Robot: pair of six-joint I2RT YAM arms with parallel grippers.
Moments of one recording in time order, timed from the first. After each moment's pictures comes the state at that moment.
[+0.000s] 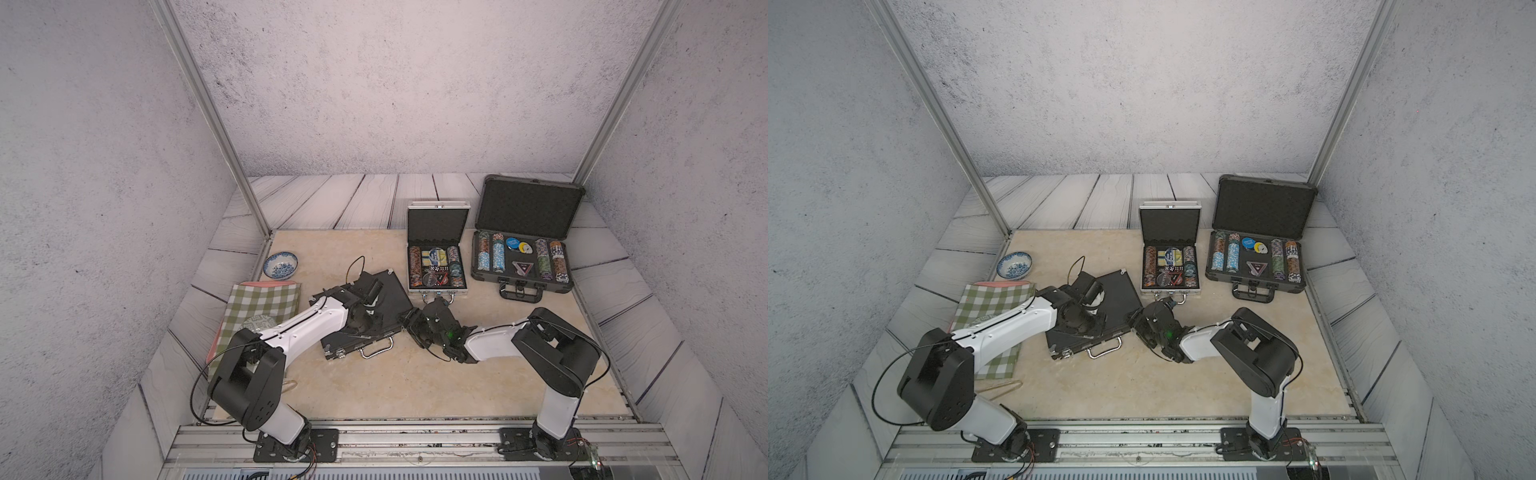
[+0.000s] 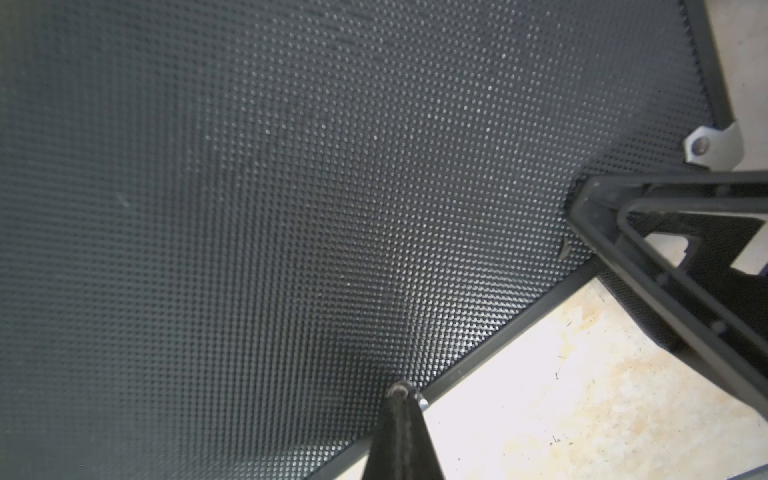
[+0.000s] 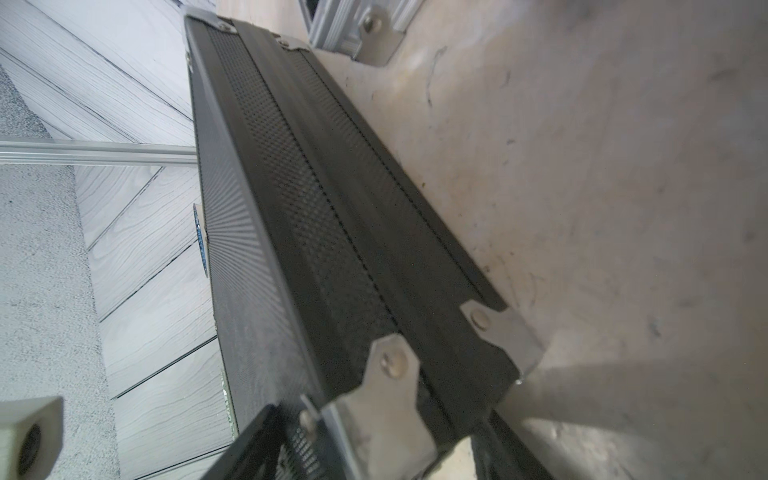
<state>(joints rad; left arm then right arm) -0.59 1.54 1.03 -0.76 0.06 -0.38 0.83 1.83 0.76 0.47 -0.05 1.42</state>
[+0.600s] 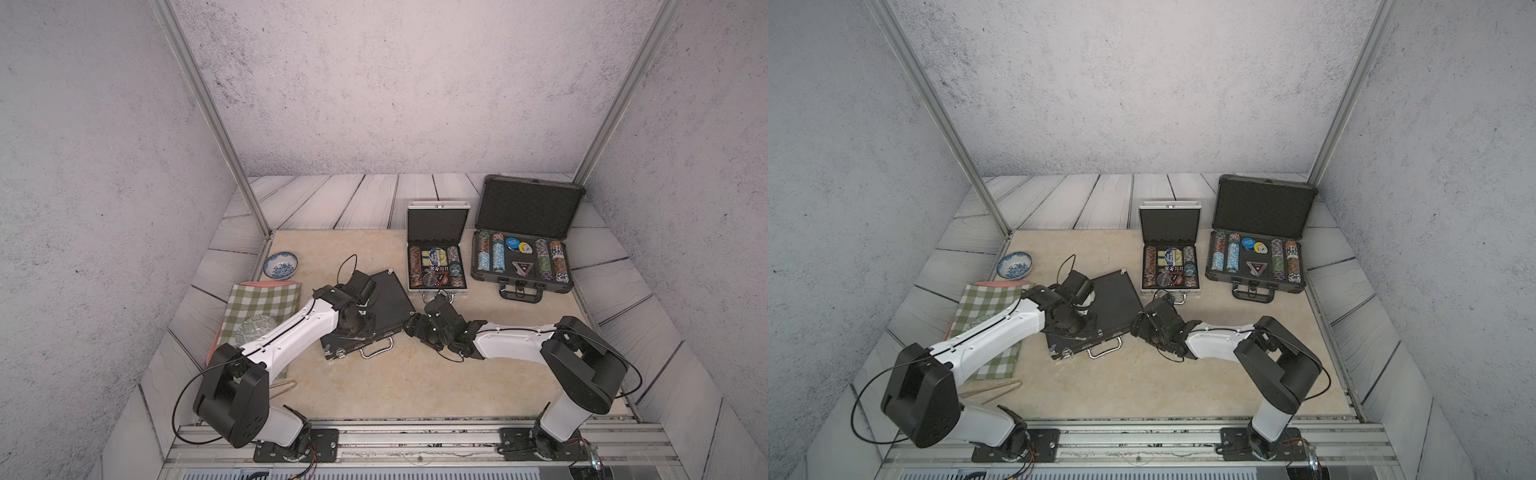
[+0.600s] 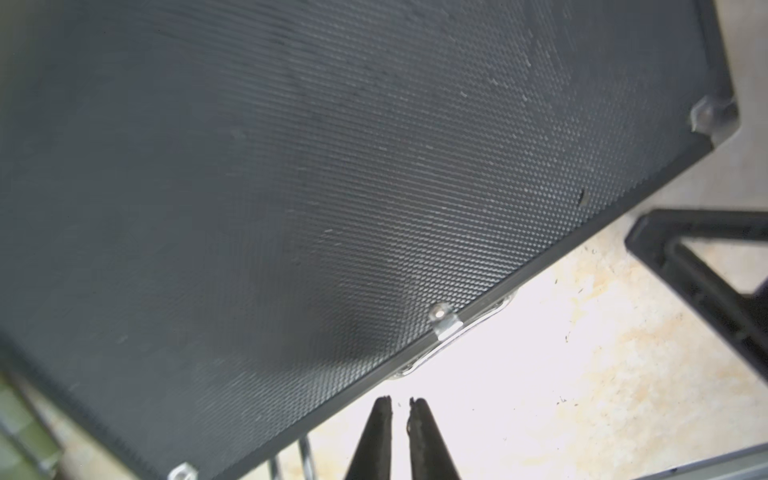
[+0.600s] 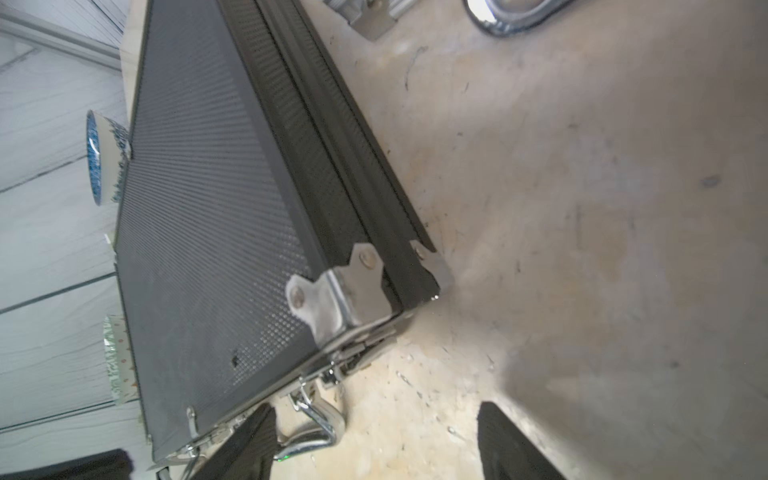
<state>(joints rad) -0.56 1.42 1.05 -0.90 0.00 -0.40 0.83 1.66 0.82 0.03 -0.05 1.06</state>
